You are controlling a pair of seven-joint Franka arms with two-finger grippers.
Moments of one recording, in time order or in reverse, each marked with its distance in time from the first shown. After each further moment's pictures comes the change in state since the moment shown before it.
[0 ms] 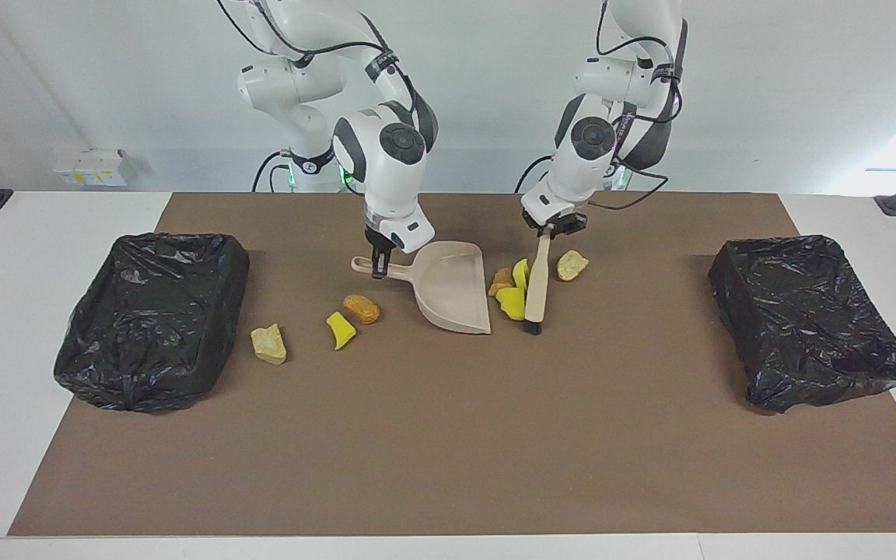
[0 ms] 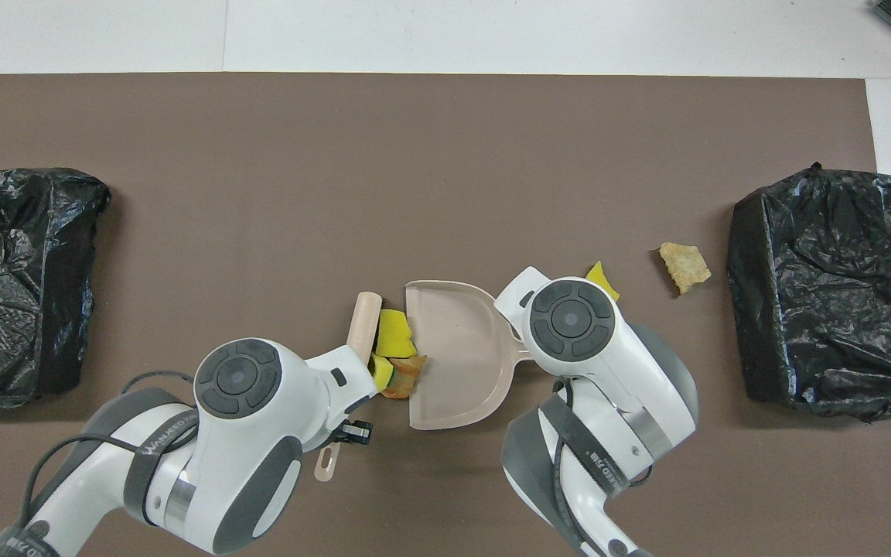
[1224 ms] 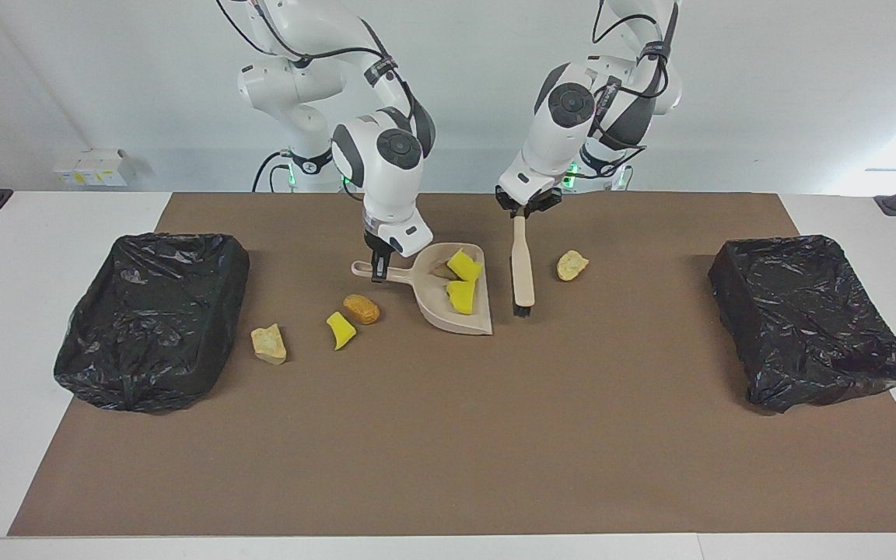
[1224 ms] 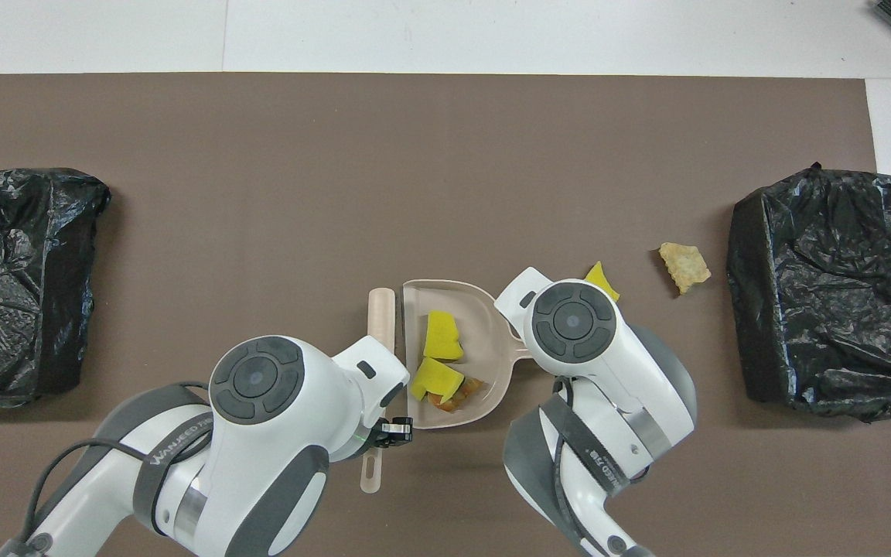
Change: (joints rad) left arm 0.056 -0.026 0.032 0.111 0.109 -0.258 -0.170; right arm -0.007 0.006 0.000 -0.028 0.000 0.046 0.000
